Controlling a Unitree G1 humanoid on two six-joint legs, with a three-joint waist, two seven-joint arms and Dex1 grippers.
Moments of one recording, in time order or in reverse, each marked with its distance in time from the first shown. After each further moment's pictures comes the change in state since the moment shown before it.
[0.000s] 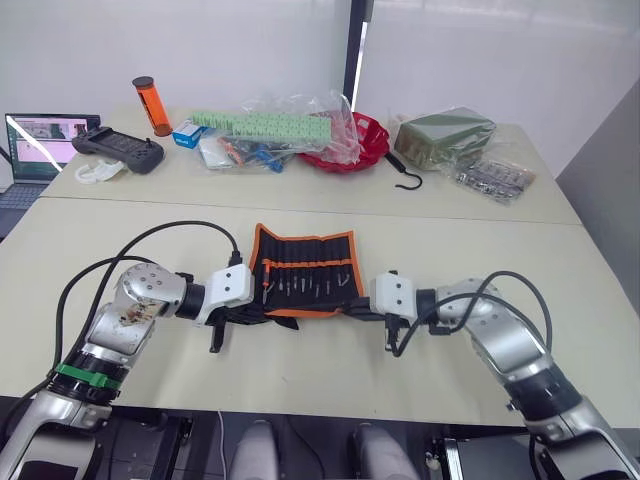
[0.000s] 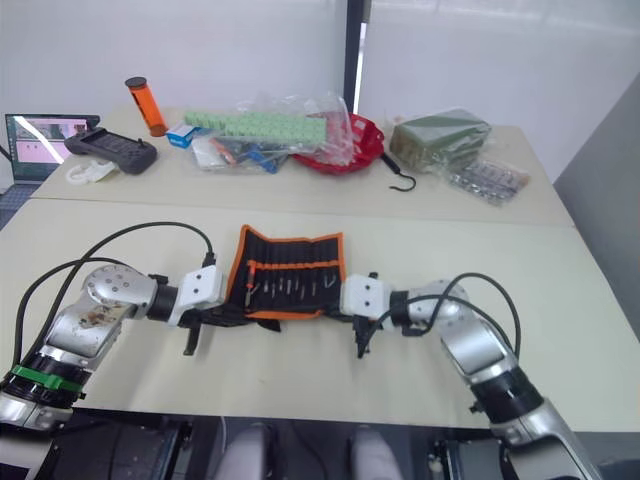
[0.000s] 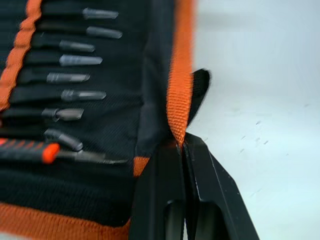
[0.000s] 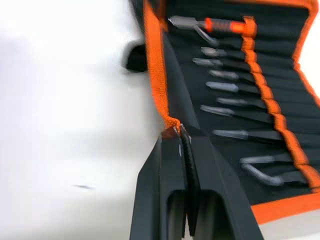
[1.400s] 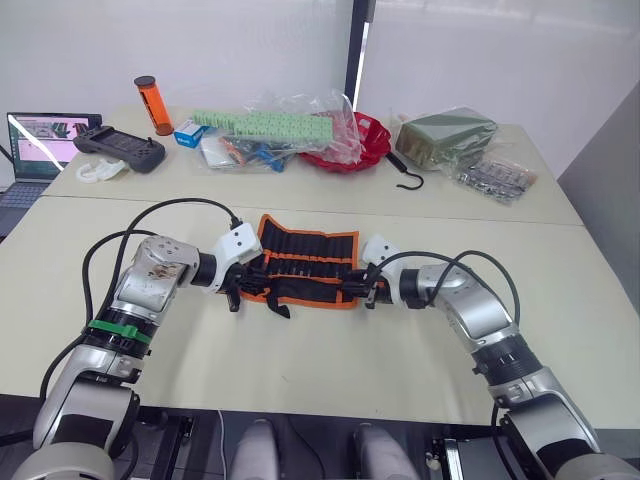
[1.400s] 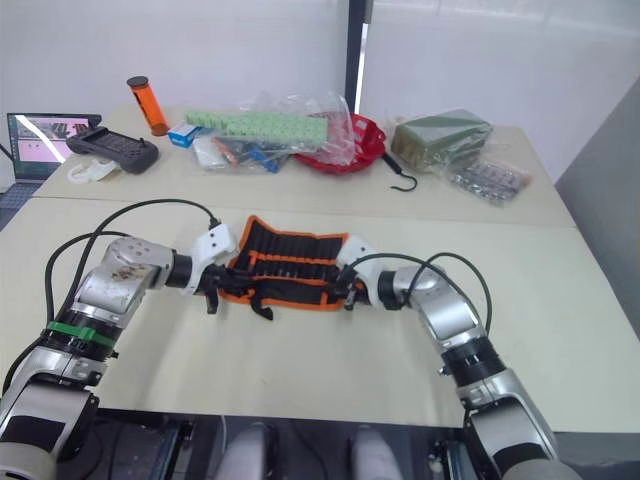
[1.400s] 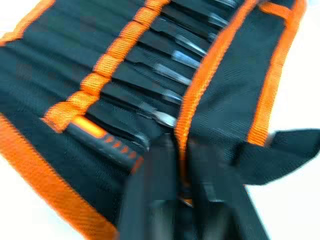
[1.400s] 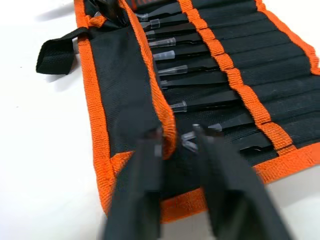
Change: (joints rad) left arm -0.231 -0.136 0.000 0.215 0.035 0.293 0.143; right arm -0.215 0.173 -0.050 0.342 0.017 0.206 -0.142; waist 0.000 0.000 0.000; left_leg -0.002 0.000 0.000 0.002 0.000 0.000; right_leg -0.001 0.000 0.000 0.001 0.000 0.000
